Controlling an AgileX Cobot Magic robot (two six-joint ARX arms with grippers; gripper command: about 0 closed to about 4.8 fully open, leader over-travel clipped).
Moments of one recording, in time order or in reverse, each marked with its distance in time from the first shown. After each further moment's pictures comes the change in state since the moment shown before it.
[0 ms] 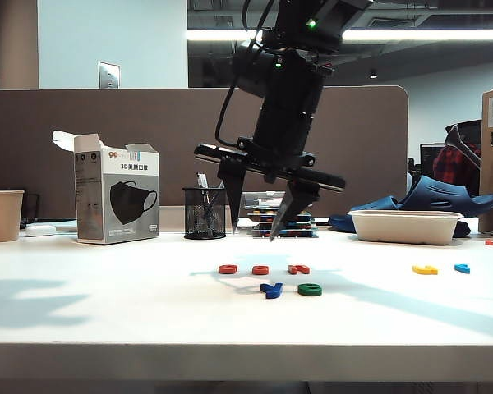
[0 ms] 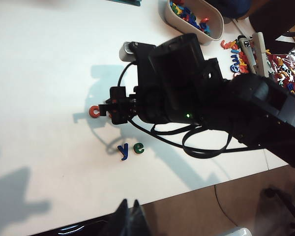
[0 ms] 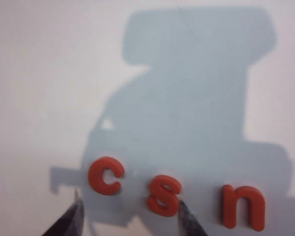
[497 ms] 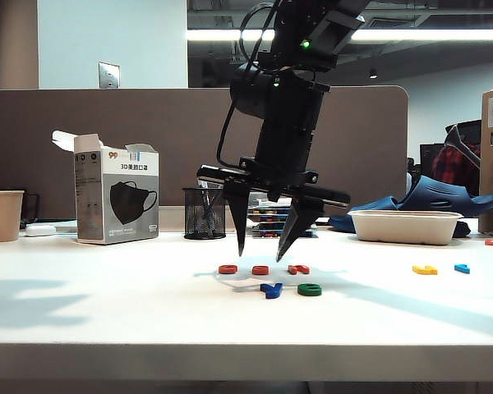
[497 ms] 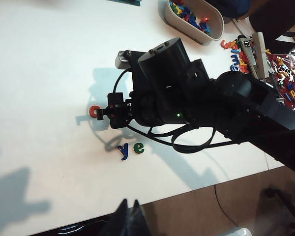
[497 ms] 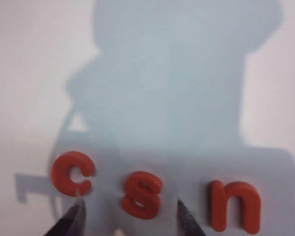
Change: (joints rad) left arm 0.000 0.000 0.000 0.000 0.000 0.000; right arm -0.005 0.054 0.022 -0.059 -0.001 0.000
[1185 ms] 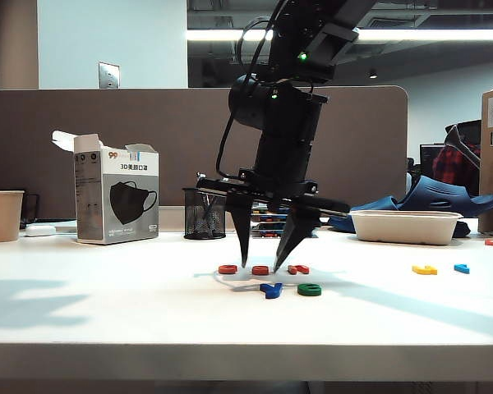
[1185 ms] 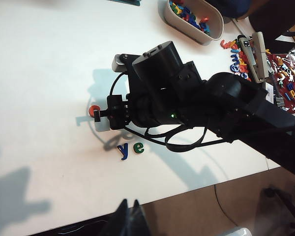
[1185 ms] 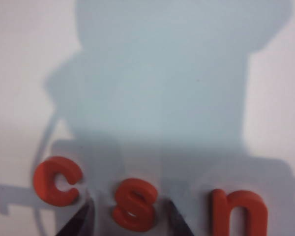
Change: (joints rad) left arm 0.000 0.000 0.000 0.000 0.000 0.000; right arm 0.000 0.026 0.000 0.004 0.000 0.000
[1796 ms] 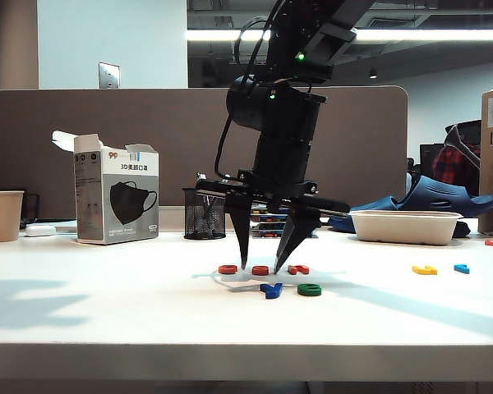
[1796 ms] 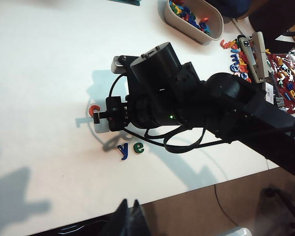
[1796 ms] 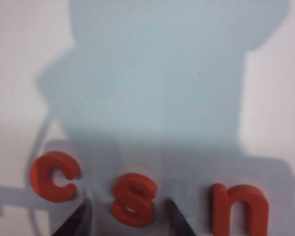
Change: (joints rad) left arm 0.000 0.000 0.000 0.000 0.000 0.000; right arm 0.006 0.006 0.005 -0.016 0.005 0.000
